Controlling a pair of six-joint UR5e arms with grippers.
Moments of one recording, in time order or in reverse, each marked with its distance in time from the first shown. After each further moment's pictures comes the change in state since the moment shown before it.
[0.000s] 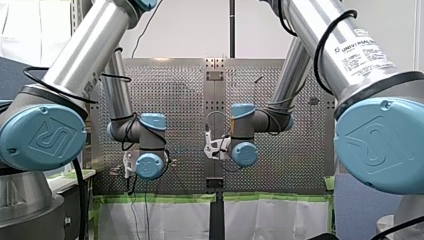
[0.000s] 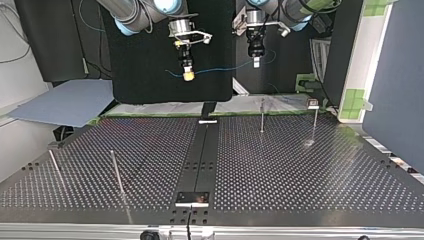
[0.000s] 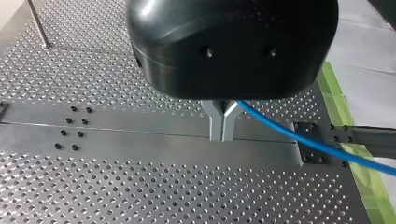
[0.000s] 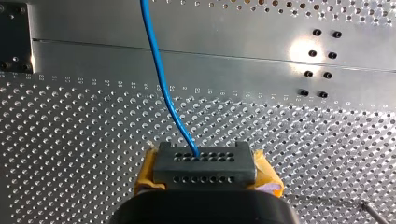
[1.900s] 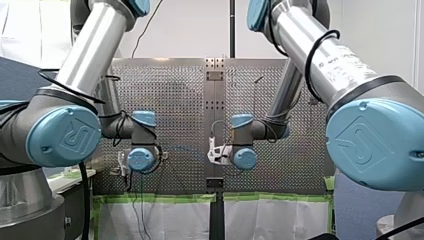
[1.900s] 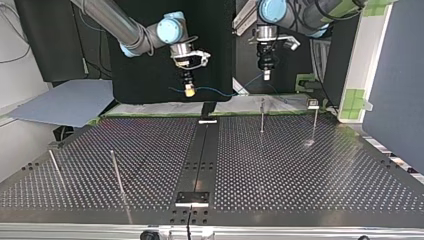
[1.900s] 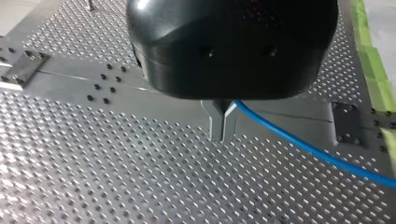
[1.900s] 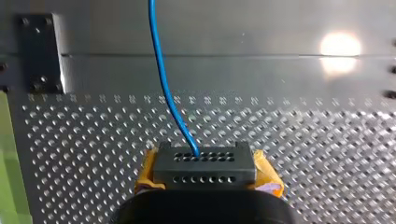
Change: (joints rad) left arm 0.216 0.018 0.003 -0.022 0.215 -0.132; right arm -0.083 0.170 -0.206 0.111 -0.109 0.108
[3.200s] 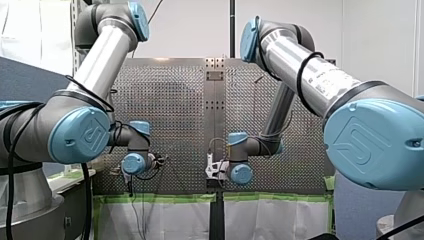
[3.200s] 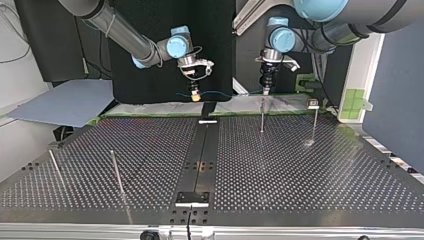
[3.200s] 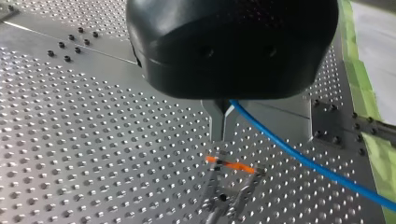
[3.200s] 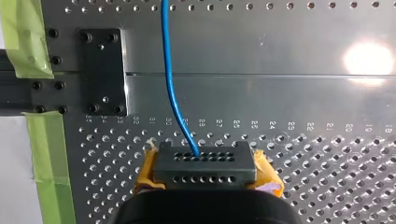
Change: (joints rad) left arm 0.192 -0.155 0.156 -0.080 0.340 -0.089; right arm -0.016 0.201 -0.184 0.043 -0.043 0.018
